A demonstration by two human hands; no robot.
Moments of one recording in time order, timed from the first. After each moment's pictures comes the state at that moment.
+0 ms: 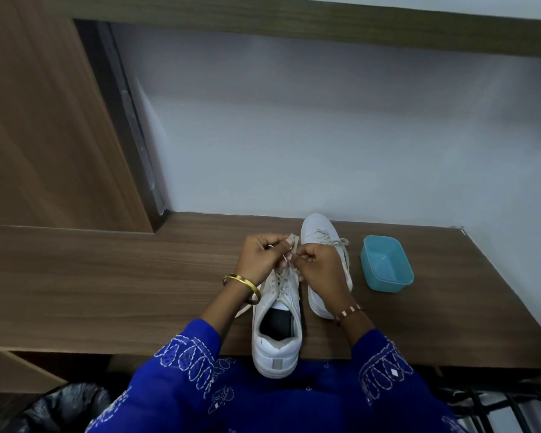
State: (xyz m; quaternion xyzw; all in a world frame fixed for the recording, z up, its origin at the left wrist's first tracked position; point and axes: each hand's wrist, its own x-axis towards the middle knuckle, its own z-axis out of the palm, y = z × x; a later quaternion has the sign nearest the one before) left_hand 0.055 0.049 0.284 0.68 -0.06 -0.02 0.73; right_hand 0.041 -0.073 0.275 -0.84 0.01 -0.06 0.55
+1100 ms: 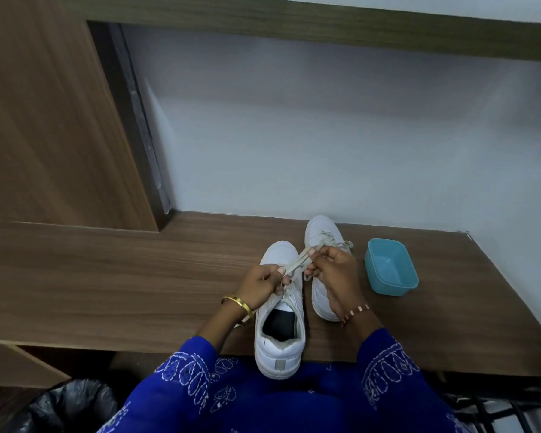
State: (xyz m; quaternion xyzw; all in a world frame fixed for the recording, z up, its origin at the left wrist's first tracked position) left_hand 0.049 0.064 0.226 0.76 -0.08 -0.11 0.64; right_hand 0.045 -0.083 0.265 -0.67 0.14 -0.04 0.73
